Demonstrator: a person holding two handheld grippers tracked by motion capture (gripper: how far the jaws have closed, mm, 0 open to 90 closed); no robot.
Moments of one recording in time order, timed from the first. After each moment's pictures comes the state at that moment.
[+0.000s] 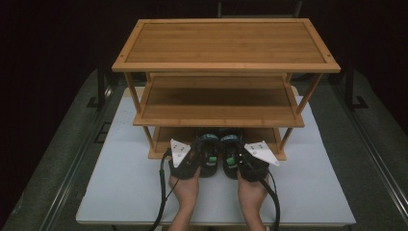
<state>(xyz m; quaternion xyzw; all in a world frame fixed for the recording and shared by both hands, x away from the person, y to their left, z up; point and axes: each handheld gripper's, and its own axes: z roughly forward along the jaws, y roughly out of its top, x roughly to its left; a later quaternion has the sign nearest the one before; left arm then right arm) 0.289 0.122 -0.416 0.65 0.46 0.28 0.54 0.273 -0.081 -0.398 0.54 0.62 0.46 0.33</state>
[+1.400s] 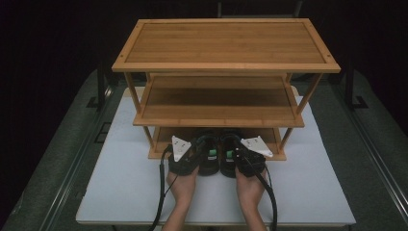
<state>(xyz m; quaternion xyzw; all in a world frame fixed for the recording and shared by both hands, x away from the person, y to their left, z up) 0.302 0.128 -0.422 0.68 0.44 0.28 0.51 0.294 -0.080 -0.409 0.56 0.64 0.42 0.32</state>
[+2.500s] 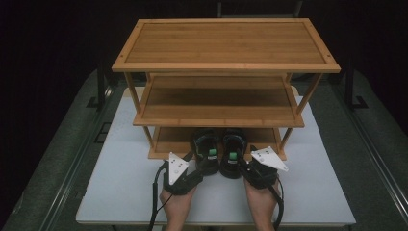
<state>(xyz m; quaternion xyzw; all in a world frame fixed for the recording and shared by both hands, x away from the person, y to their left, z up) 0.248 0.136 -0.418 0.71 0.40 0.28 0.51 0.256 -0.103 -0.402 0.51 0.66 0.45 0.32</state>
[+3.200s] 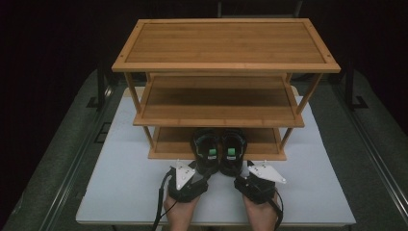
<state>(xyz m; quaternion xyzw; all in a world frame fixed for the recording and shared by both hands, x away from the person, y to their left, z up) 0.242 0.125 -0.439 0.74 0.41 0.25 0.48 0.233 -0.099 -0.427 0.50 0.70 0.43 0.27</state>
